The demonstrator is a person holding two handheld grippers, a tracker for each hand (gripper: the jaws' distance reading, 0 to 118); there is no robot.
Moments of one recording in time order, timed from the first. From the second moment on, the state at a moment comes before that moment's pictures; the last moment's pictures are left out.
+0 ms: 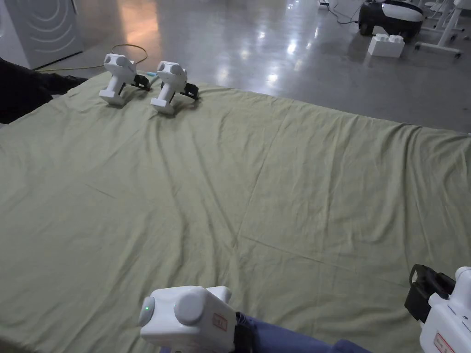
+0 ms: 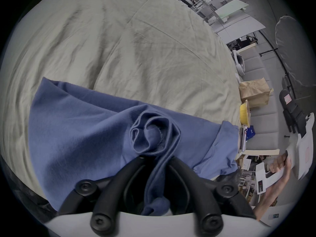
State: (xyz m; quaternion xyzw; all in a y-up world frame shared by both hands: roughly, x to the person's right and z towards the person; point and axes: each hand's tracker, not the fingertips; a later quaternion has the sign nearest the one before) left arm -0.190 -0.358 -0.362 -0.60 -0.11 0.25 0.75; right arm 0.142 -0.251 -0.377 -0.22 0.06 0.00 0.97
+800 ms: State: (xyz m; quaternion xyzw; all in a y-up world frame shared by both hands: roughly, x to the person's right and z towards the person) left arm -0.150 -0.353 -0.342 -0.59 -0.14 0.17 0.78; right arm 0.157 -0.265 -0.368 -0.25 0.06 -0.02 0.97
